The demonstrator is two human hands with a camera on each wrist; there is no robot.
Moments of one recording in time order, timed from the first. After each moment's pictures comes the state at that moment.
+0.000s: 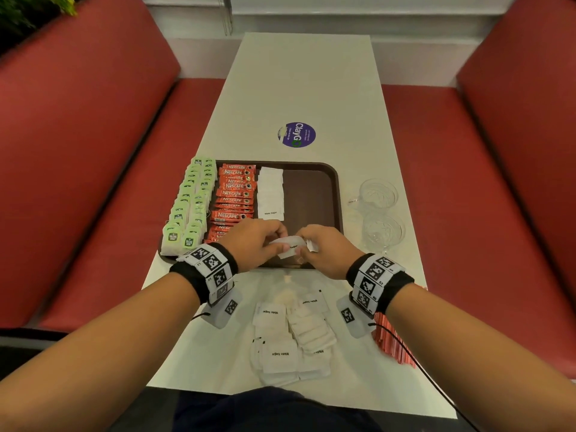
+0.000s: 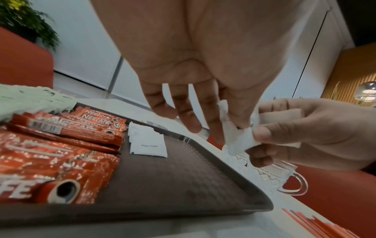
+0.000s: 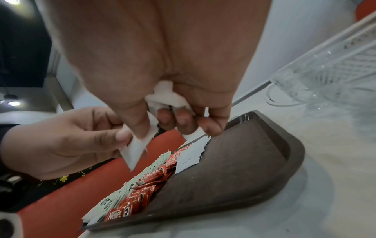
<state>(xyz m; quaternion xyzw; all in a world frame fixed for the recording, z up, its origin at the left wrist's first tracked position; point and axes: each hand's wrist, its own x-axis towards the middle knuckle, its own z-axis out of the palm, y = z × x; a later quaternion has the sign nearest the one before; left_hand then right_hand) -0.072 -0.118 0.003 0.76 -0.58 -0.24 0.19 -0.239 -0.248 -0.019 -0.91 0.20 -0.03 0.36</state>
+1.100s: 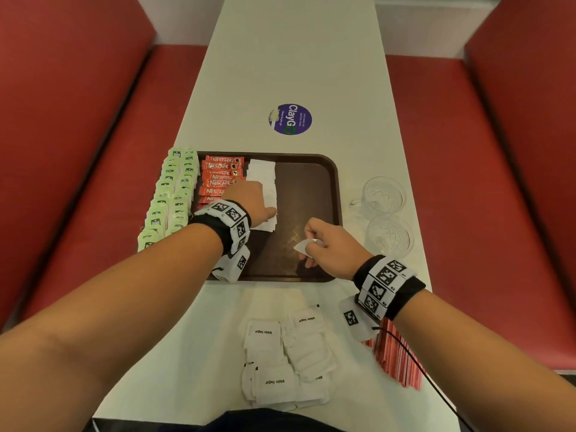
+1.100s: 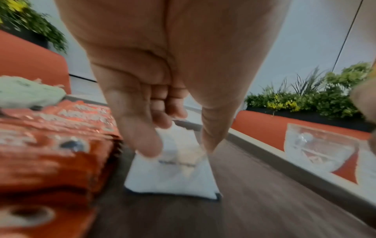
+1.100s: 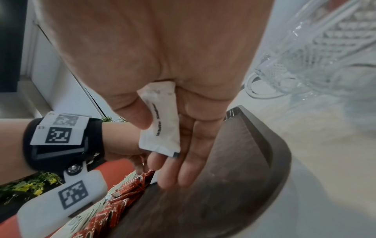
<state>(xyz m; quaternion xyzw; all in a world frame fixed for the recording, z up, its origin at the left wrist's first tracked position) -0.006 -0.229 -0.033 0.87 -0.47 -0.15 -0.06 -0.226 -0.280 -0.019 -0.81 0.29 0.03 0.50</state>
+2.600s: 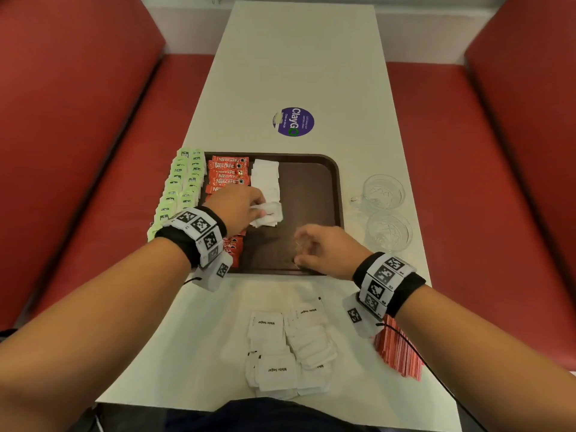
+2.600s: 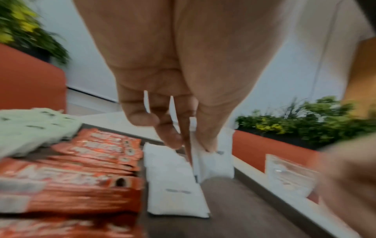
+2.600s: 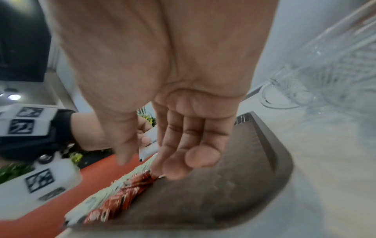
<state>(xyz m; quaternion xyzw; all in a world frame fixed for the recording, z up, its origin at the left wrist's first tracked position) -0.008 -0.174 0.004 0.82 -0.54 -0.19 0.07 -0.231 -0.274 -0.026 -0.89 0.23 0.06 0.39</state>
